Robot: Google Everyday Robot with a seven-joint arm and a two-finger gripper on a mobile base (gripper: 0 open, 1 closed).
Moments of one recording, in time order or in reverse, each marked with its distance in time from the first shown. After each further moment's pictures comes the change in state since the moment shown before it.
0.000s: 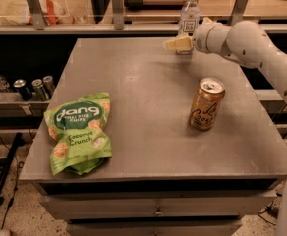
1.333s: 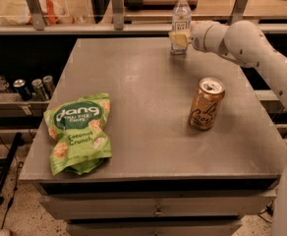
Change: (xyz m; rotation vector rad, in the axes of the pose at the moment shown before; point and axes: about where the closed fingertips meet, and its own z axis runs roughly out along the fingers) arm -0.005 0.002 0.010 -0.009 -0.026 0.005
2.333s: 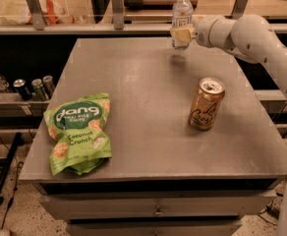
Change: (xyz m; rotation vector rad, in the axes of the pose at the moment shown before) arm -0.020 -0.004 -0.014 -0.016 -0.021 -0.021
